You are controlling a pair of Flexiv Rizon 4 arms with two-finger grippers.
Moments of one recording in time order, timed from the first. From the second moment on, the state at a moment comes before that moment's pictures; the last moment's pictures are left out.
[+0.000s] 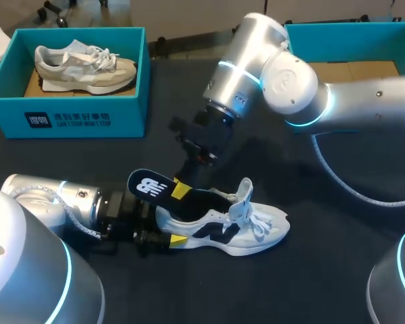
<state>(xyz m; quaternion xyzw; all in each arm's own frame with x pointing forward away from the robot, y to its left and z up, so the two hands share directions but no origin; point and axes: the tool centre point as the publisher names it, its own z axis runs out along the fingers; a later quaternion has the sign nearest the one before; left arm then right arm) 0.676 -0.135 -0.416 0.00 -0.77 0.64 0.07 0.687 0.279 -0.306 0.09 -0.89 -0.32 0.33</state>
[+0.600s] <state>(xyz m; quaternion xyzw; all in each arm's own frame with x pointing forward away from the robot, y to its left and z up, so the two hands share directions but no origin) 0.676 -0.135 -0.417 0.00 -0.77 0.64 0.07 0.696 0.301 -0.279 0.12 -0.88 -0.36 0.29</state>
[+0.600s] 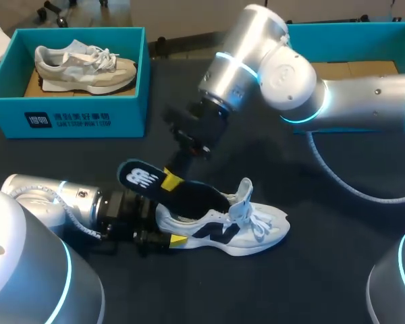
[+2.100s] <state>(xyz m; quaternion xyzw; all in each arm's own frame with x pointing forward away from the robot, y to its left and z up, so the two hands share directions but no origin) 0.676 -0.135 -0.416 0.00 -0.77 0.64 0.07 0.724 0.233 -0.094 0.04 -0.79 -0.55 0.27</state>
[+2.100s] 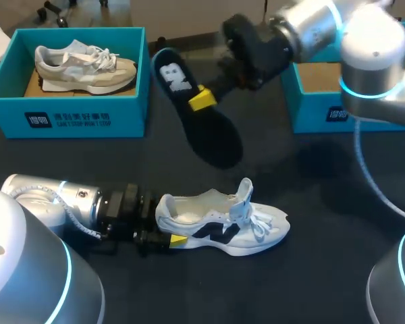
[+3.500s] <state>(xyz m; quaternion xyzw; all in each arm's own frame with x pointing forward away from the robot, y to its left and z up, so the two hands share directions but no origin) 0.676 -0.135 -0.417 0.00 -0.77 0.64 0.07 0.635 0.144 0.027 -0.14 -0.72 -0.65 0.18</state>
